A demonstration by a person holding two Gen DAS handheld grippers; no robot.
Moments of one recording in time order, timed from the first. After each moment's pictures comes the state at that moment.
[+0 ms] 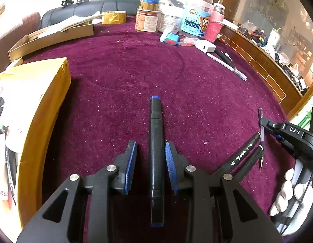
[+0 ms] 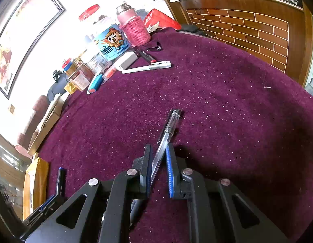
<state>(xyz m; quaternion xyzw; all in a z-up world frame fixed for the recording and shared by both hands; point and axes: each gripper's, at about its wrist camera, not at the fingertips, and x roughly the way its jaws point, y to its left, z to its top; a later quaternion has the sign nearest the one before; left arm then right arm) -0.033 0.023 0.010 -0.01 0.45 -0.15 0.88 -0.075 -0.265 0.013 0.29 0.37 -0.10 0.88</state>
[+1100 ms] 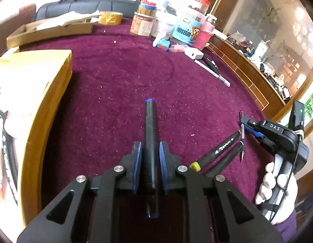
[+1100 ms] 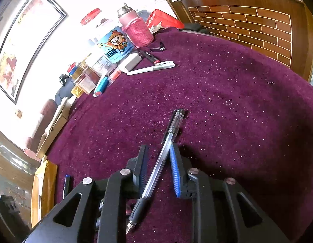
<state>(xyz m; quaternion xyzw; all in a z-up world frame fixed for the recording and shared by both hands) -0.053 0.045 0.019 -0.06 0.44 -0.20 0.87 -0.077 -0.269 0.010 0.32 0.36 -0.08 0.87</state>
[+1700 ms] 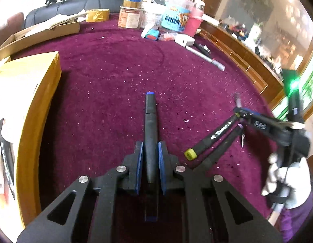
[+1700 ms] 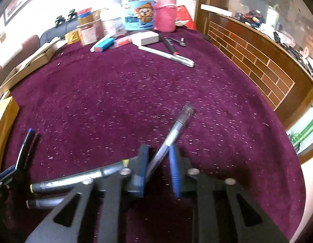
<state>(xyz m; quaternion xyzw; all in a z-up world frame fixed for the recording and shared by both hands) -0.060 0.036 0.015 -0.03 0.46 -0.23 0.86 -0.059 -0.200 0.024 0.06 0.45 -0.13 0.88</state>
